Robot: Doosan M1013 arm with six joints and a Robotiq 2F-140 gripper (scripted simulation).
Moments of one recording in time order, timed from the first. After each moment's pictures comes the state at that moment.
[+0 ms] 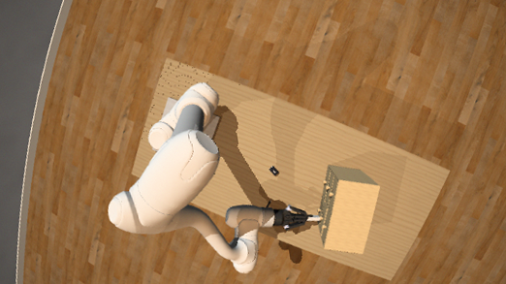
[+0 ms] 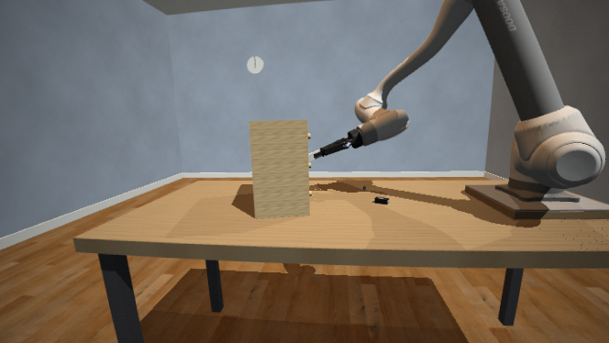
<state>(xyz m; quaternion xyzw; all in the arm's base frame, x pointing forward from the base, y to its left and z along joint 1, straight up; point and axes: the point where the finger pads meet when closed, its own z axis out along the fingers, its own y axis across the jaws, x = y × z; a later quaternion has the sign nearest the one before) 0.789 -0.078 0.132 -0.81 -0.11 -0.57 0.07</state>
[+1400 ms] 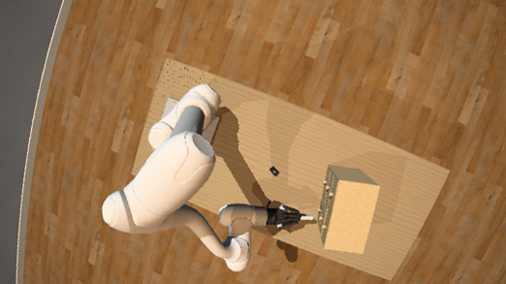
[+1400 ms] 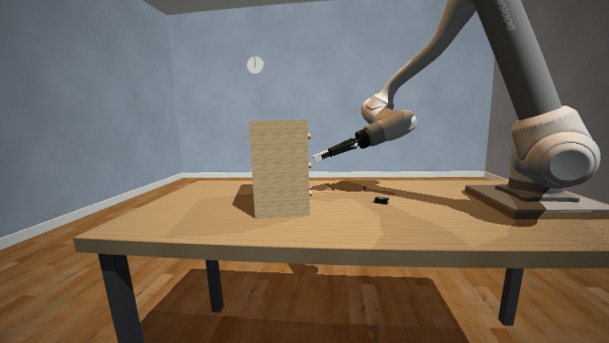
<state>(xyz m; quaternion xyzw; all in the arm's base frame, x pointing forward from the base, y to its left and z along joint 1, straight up) 0.759 -0.088 0.129 -0.81 -0.11 -0.57 0.07</state>
